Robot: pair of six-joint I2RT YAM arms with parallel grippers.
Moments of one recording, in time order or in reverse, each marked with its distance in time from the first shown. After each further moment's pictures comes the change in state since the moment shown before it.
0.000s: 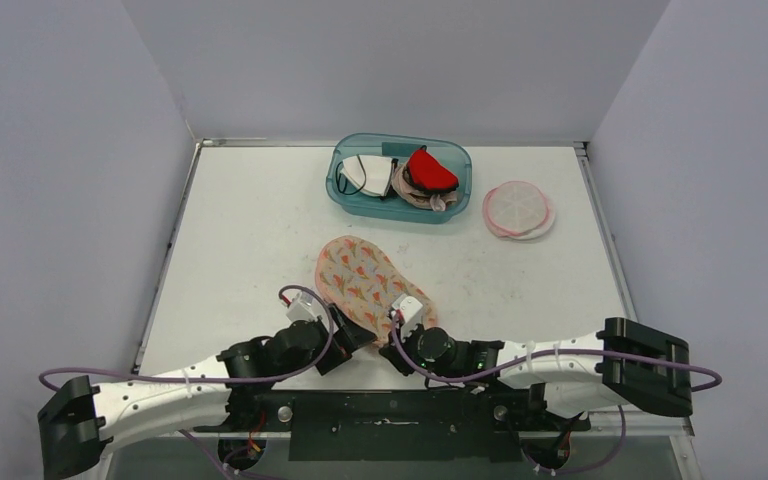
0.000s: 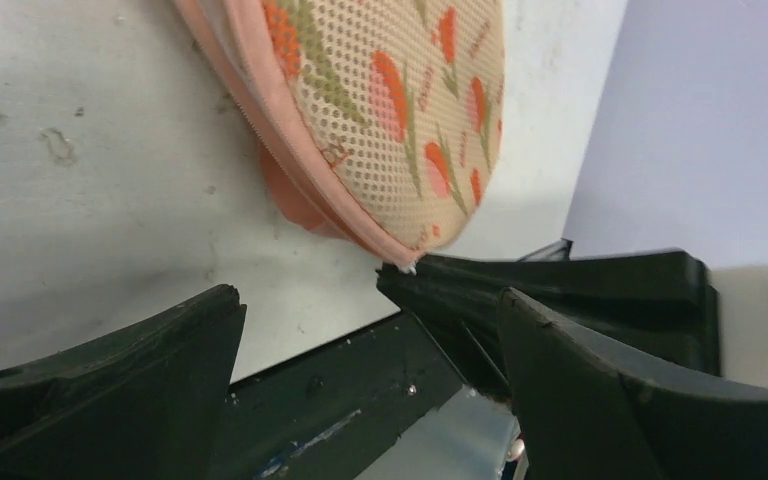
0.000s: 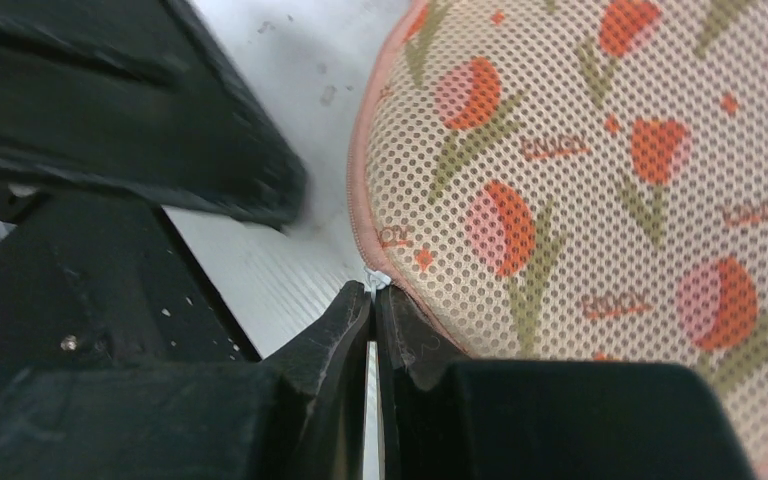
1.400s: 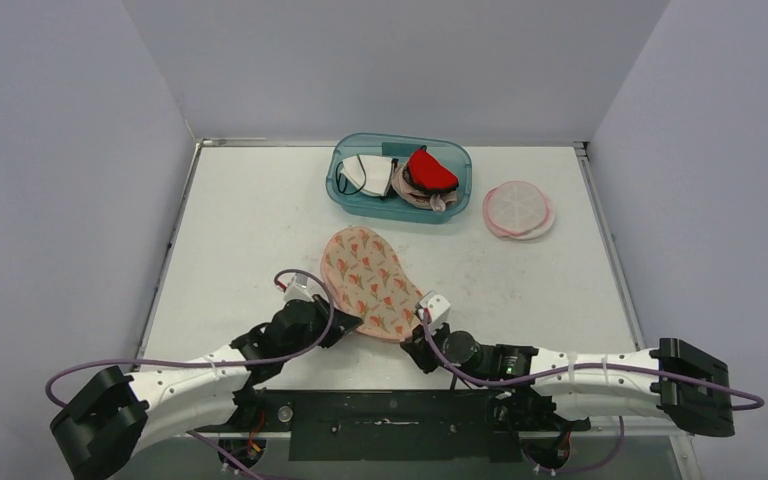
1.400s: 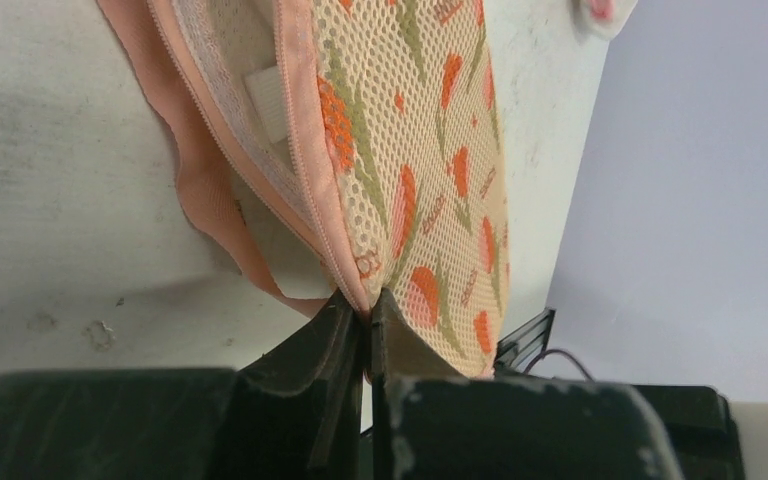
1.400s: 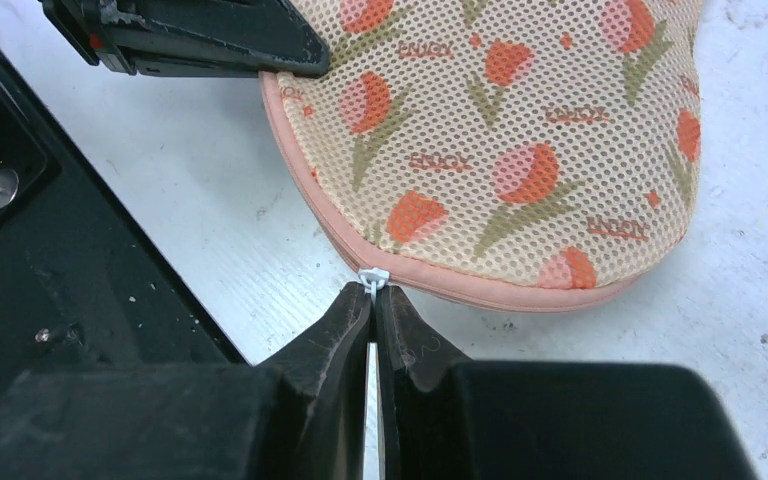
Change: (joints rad) left arm 0.227 0.235 -0.050 0.331 0.074 0.069; right arm 0.000 -0.243 -0.047 -0.163 0.094 -0.004
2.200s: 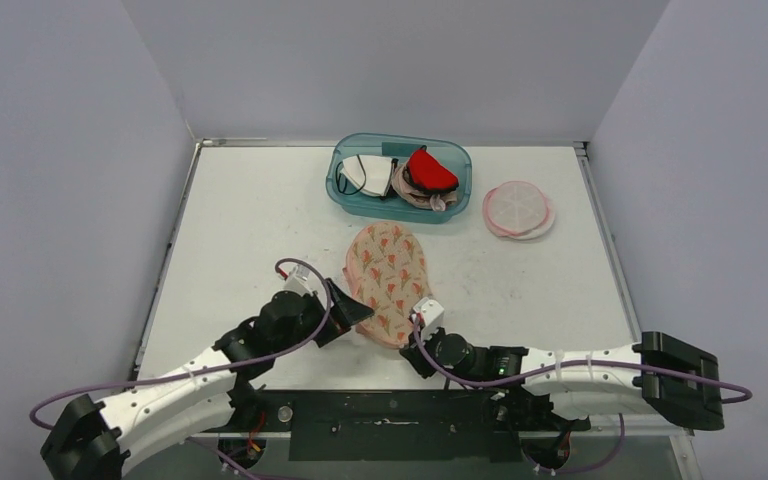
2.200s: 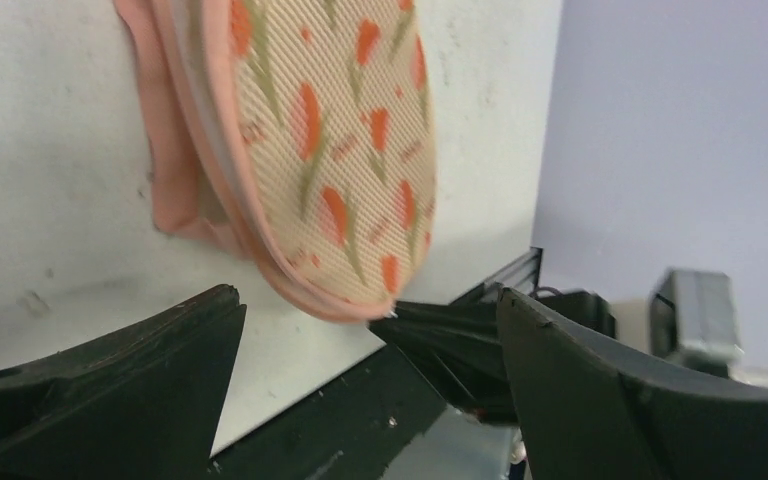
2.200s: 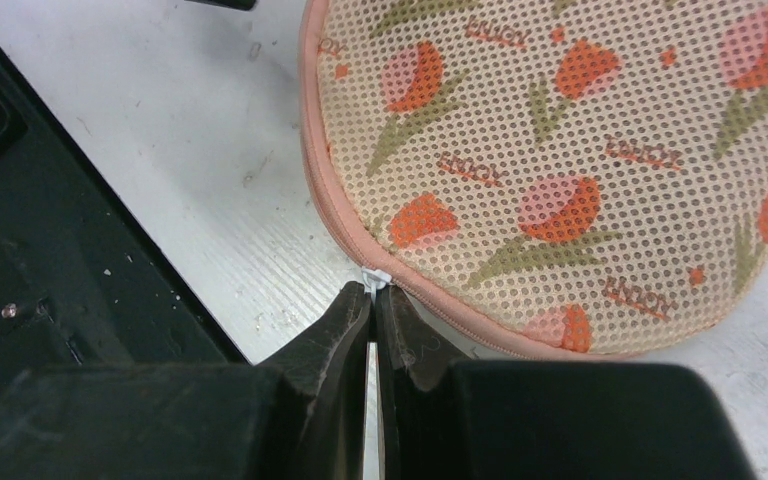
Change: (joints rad) left arm 0.085 -0.053 0.110 -0.135 0.196 0.169; right arm 0.006 0.041 -0.027 0.011 -0.010 0.017
